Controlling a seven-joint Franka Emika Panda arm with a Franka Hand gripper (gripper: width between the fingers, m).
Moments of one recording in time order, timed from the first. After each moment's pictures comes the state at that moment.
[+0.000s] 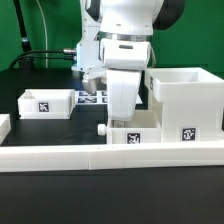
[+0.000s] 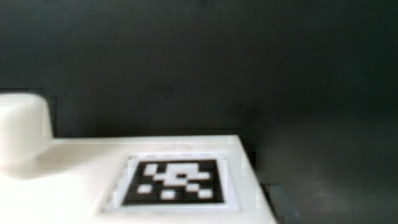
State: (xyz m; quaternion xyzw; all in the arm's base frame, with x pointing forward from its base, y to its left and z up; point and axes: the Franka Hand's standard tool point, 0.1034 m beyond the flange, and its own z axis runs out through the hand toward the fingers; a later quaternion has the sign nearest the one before) arm 0.536 0.004 0.012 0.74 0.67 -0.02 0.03
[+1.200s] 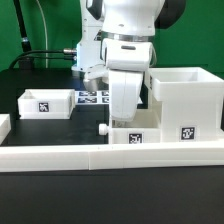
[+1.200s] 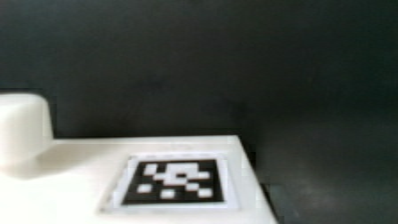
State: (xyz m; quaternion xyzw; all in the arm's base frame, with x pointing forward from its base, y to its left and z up) arm 0.533 0.008 0.012 0.74 0.67 -0.03 0.03
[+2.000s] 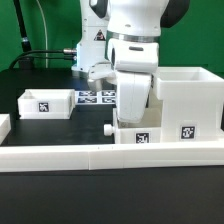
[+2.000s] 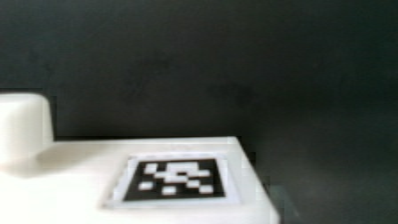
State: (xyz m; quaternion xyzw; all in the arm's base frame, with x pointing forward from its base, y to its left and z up) arm 0.537 0.010 0.014 0.72 0.69 -0.05 0.02
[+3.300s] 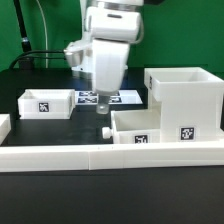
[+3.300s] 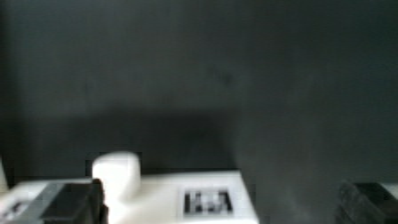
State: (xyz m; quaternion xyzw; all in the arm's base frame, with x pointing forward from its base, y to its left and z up) arm 0.543 -0.035 0.058 0.72 0.69 -0.05 0.04
